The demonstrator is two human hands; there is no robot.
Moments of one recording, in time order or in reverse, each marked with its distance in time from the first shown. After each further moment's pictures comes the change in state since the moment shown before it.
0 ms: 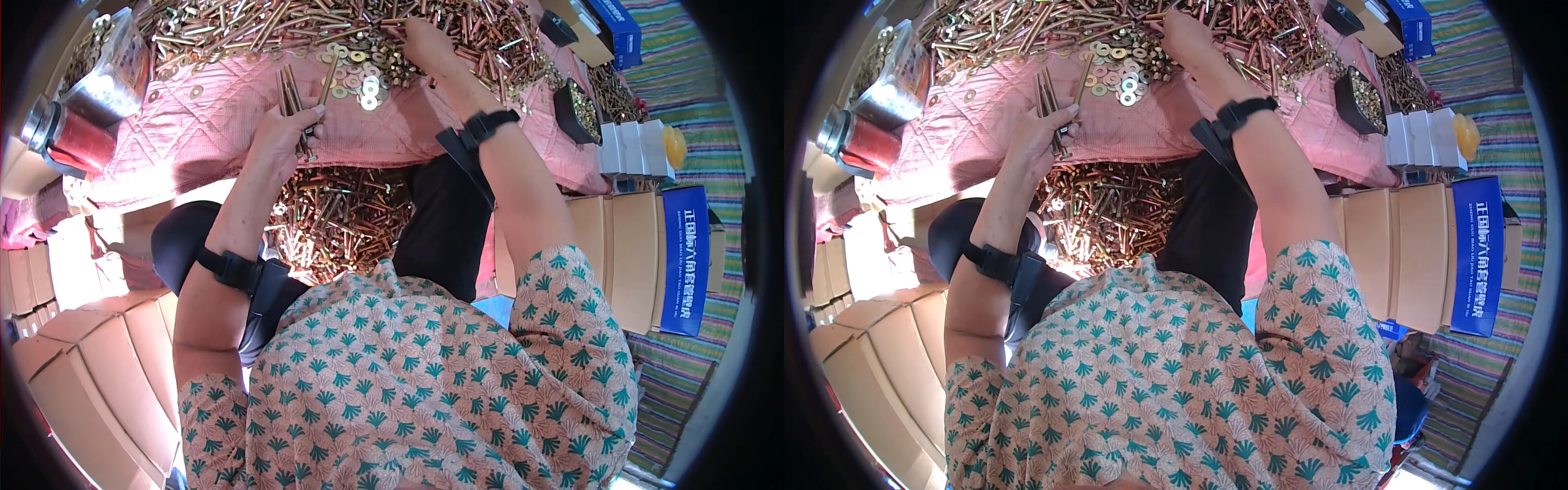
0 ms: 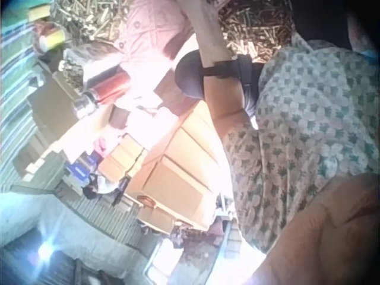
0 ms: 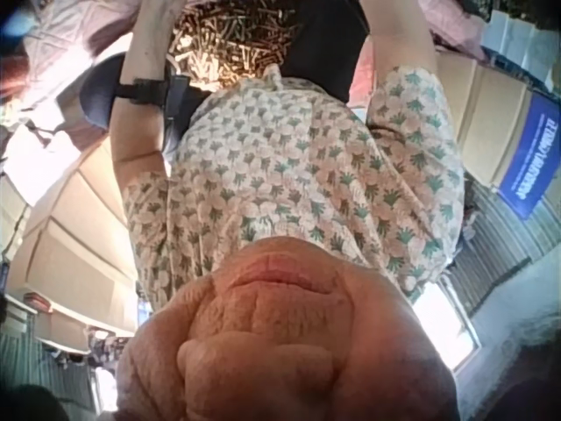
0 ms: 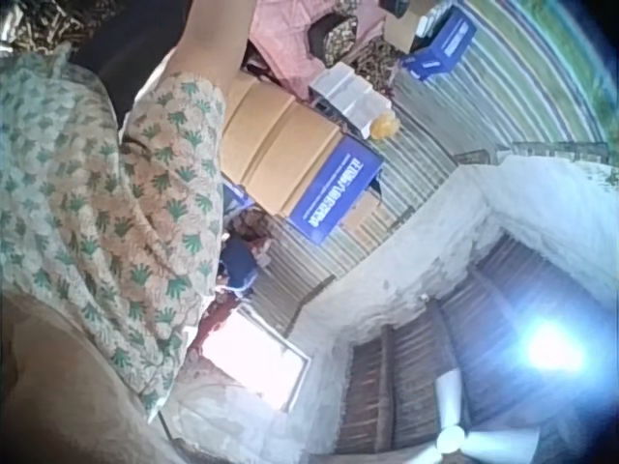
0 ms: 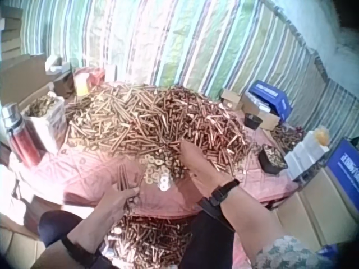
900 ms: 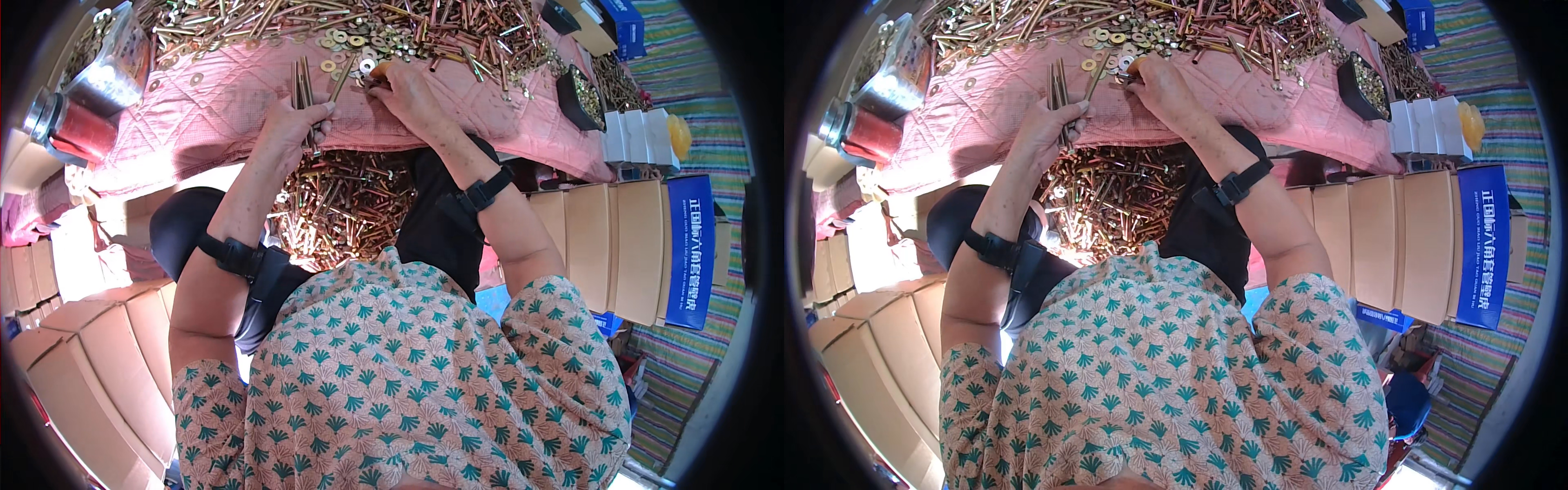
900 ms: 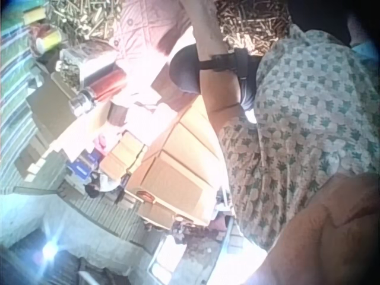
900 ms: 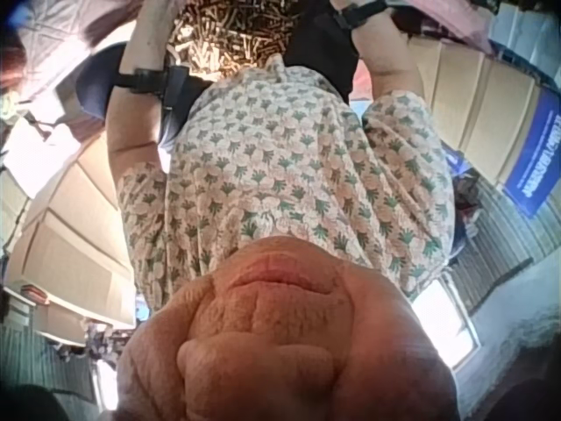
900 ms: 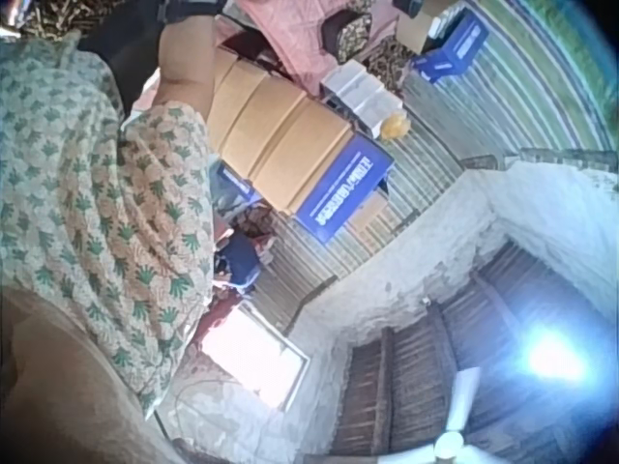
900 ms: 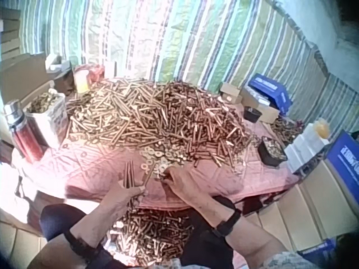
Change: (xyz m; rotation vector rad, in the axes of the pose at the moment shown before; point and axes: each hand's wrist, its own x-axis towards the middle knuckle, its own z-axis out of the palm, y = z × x) left_hand -0.008 -0.012 0.006 0.105 -0.054 -0.019; right_hand -0.116 -0.044 0.016 0.561 0.133 -0.323
